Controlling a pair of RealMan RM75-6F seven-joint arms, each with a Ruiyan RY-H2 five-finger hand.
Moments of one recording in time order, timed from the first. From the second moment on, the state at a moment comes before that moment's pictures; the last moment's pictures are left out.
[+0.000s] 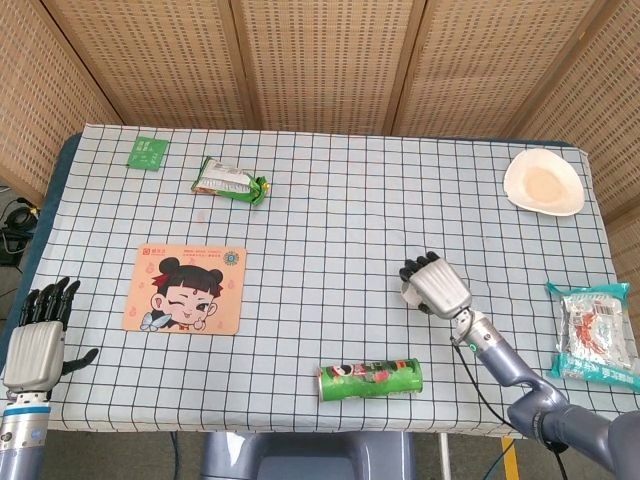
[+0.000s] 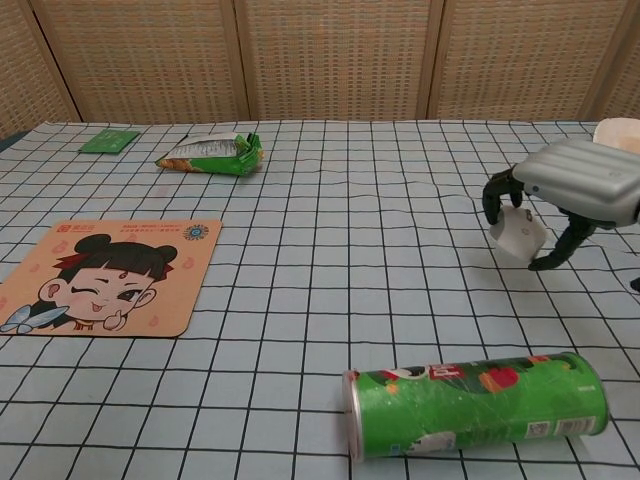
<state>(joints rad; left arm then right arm) -0.09 -1.30 -0.08 -1.67 1.36 1.47 0.31 0.65 -1.57 0.04 -1.03 -1.63 1.12 -0.04</state>
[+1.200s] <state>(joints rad) -0.11 -1.30 -0.10 -1.65 1.28 1.42 0.27 0.96 -1.87 0.06 -0.90 -1.75 1.03 -0.17</state>
